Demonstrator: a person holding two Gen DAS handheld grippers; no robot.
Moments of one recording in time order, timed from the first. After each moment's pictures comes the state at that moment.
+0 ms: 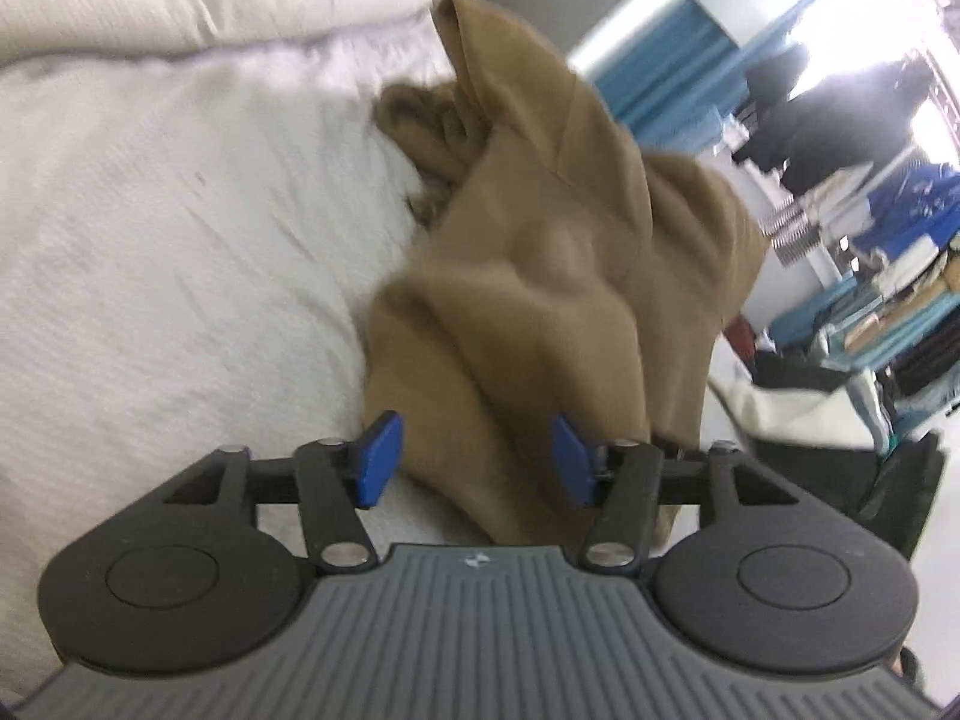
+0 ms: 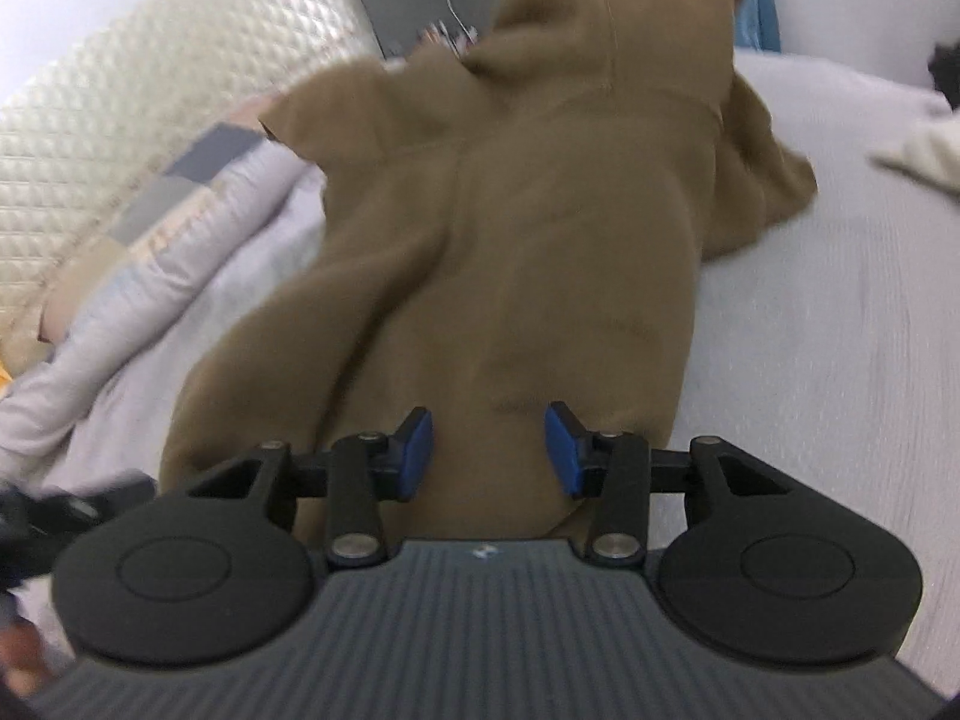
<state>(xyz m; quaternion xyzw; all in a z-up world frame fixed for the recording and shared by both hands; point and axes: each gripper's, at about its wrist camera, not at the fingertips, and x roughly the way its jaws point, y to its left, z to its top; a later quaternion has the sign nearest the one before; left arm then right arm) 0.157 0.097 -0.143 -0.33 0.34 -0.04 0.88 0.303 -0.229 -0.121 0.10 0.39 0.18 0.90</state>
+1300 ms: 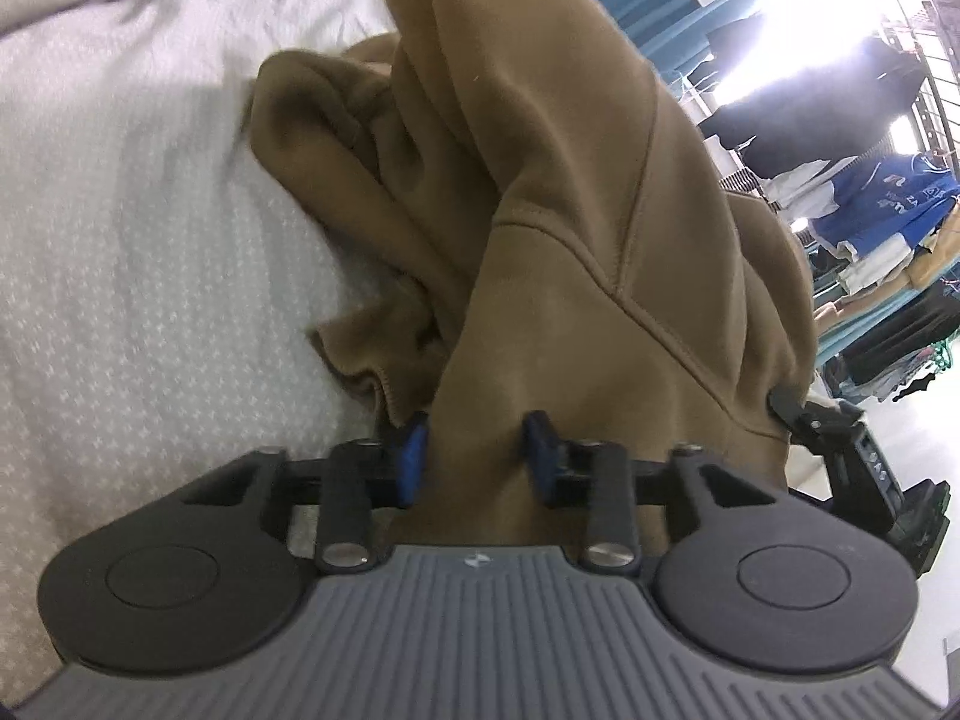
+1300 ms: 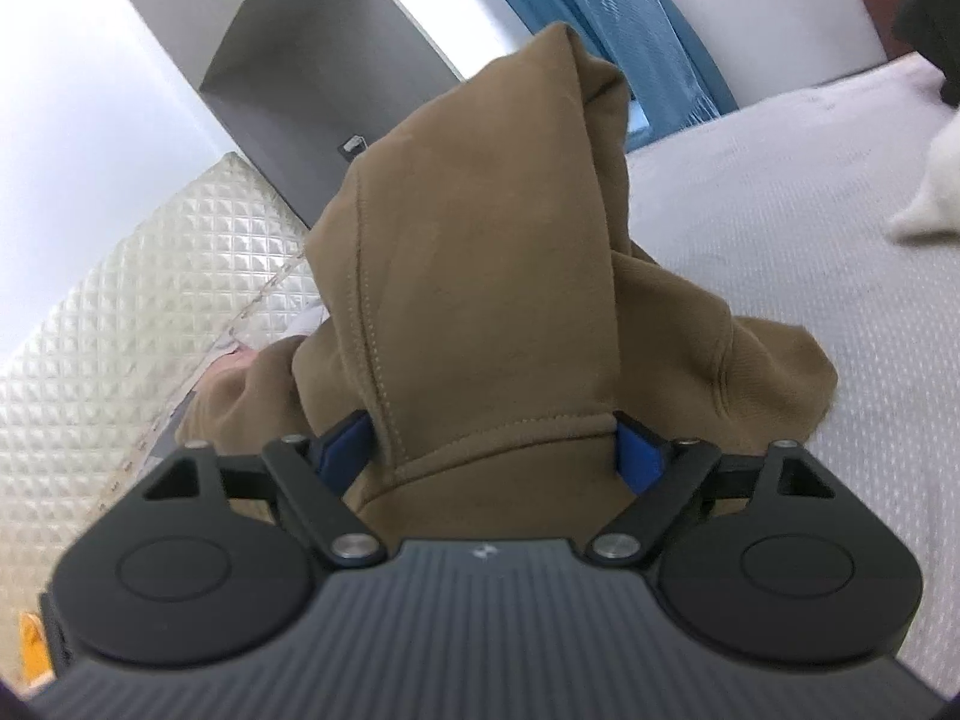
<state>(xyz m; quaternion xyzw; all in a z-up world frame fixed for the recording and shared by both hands) 0.421 0.136 -0.211 -0.35 0.37 -0.16 0.85 0.455 -0.309 -0.136 0.29 0.25 0.15 0.91</state>
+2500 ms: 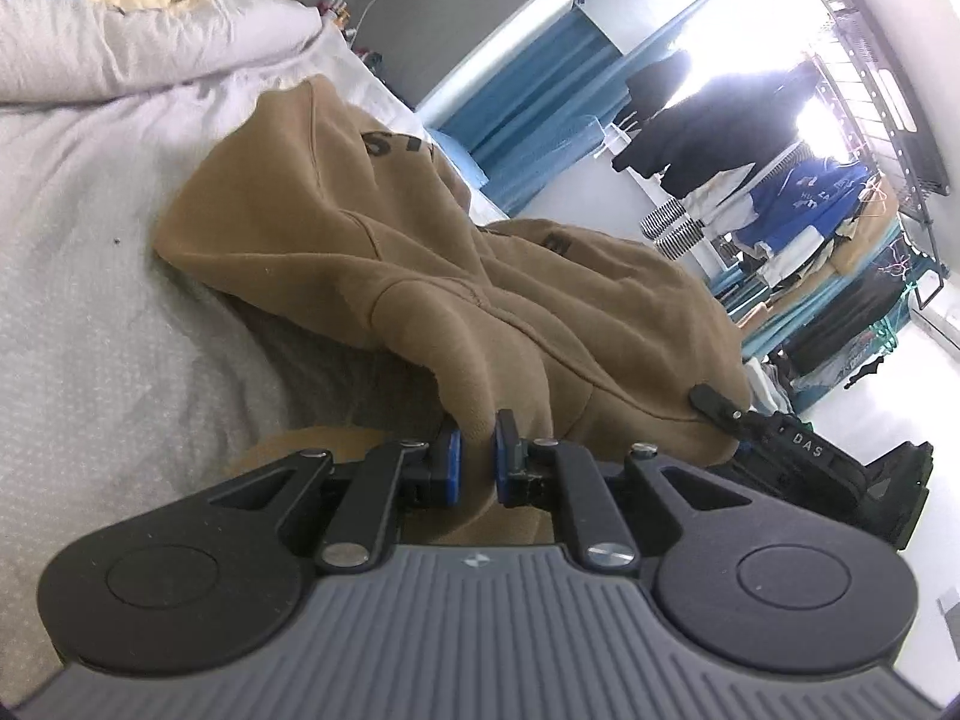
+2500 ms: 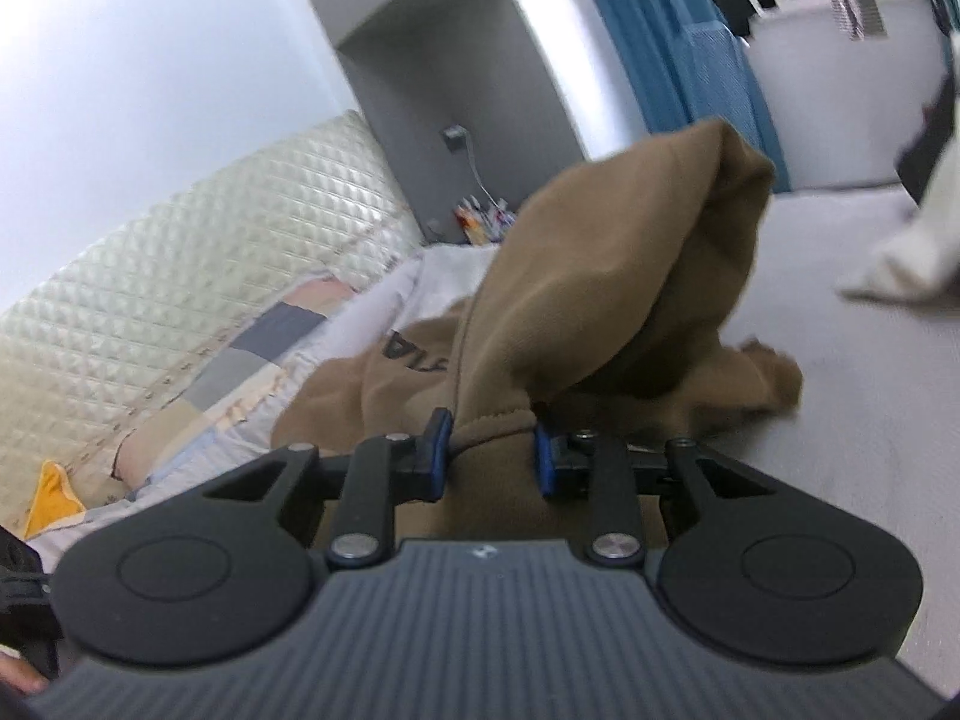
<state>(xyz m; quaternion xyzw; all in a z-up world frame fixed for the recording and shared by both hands) 0.145 0.121 -0.118 -0.34 0.30 -0.17 0.88 0.270 -0.301 -0.061 0.18 0.24 0.20 0.93</state>
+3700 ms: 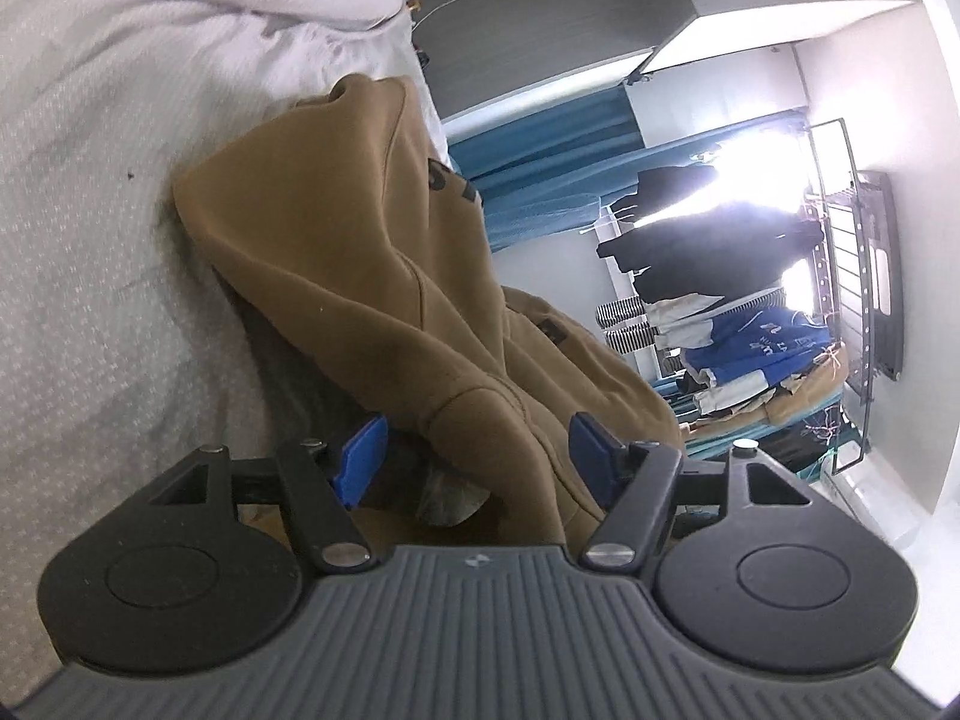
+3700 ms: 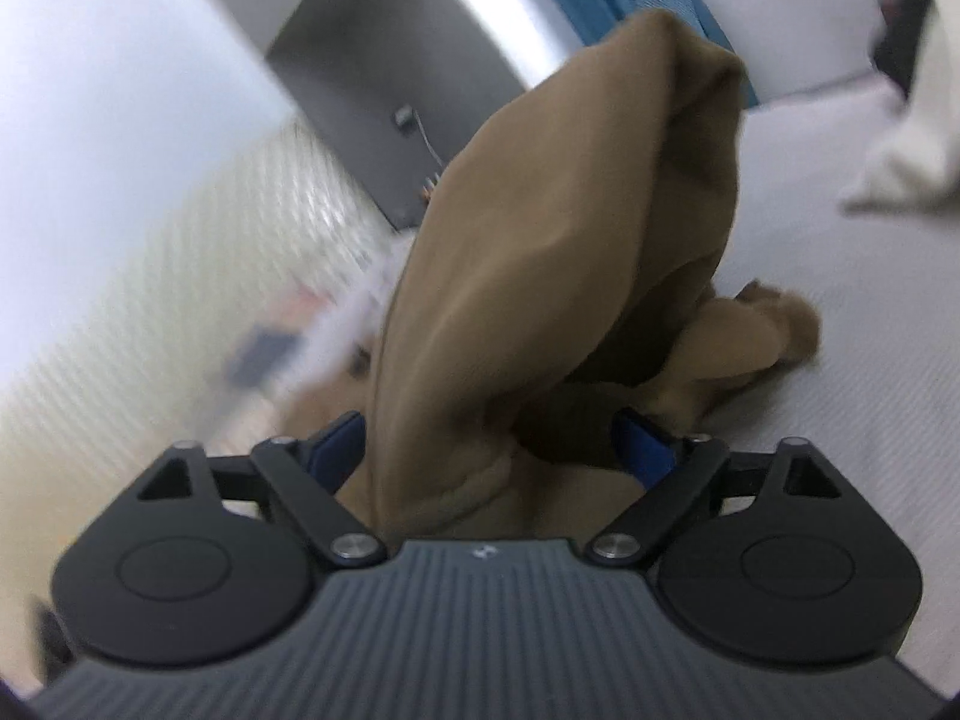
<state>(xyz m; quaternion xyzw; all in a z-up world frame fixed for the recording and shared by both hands) 0.193 0.177 -0.162 -0.52 0.27 -0.17 0.79 0.320 -0.298 -0.082 0.23 0.28 0.18 0.91</state>
